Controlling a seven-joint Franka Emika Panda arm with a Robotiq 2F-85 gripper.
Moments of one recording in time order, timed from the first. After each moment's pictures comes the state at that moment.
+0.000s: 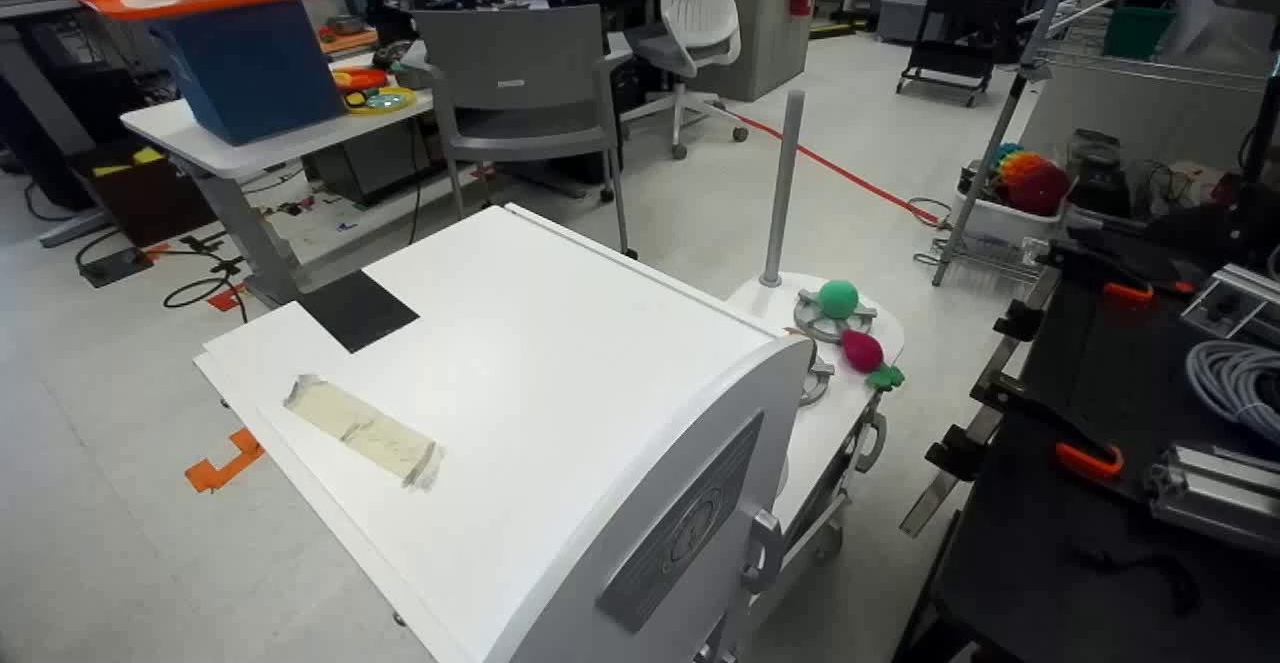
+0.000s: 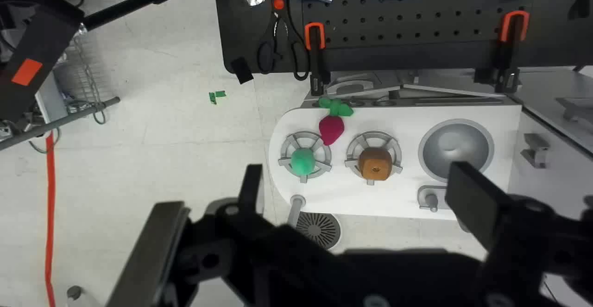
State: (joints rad) arm -0.06 -0.82 0.05 -2.61 -0.19 1.82 0.03
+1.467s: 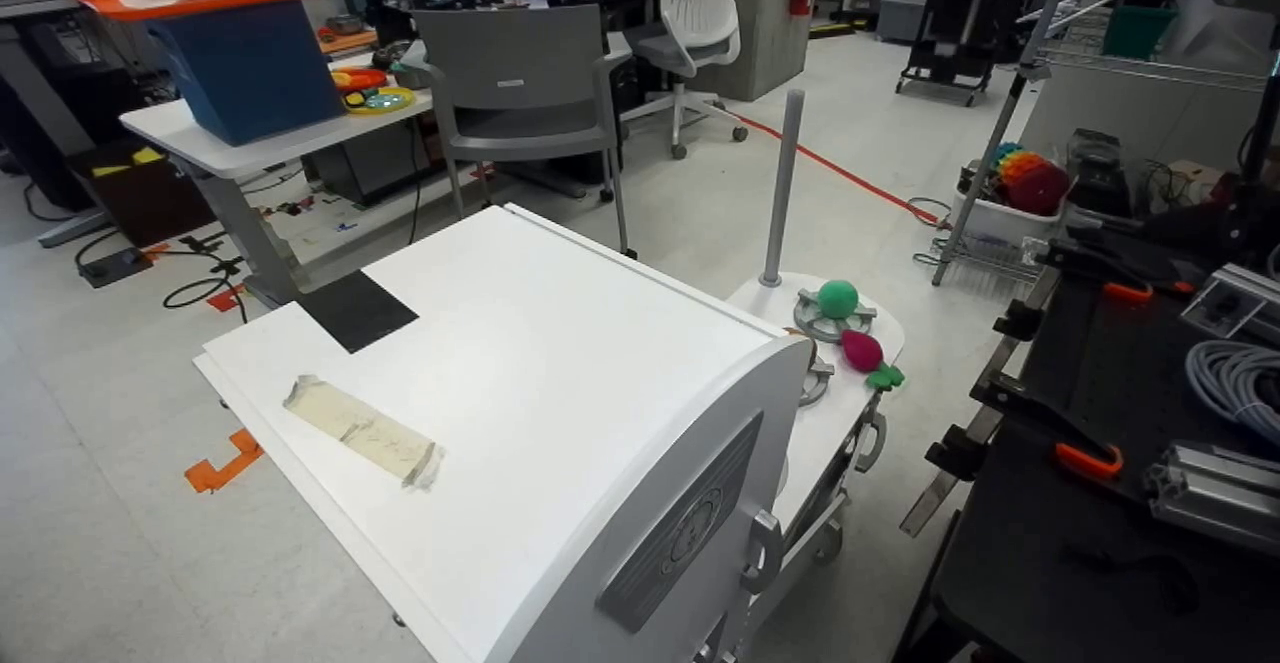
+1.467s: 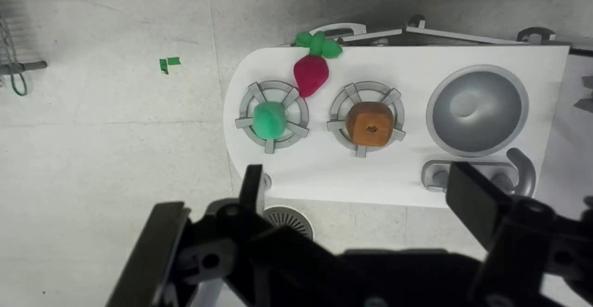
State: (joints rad) arm -0.06 0.06 0.00 -2.29 -0.23 2.33 0.04
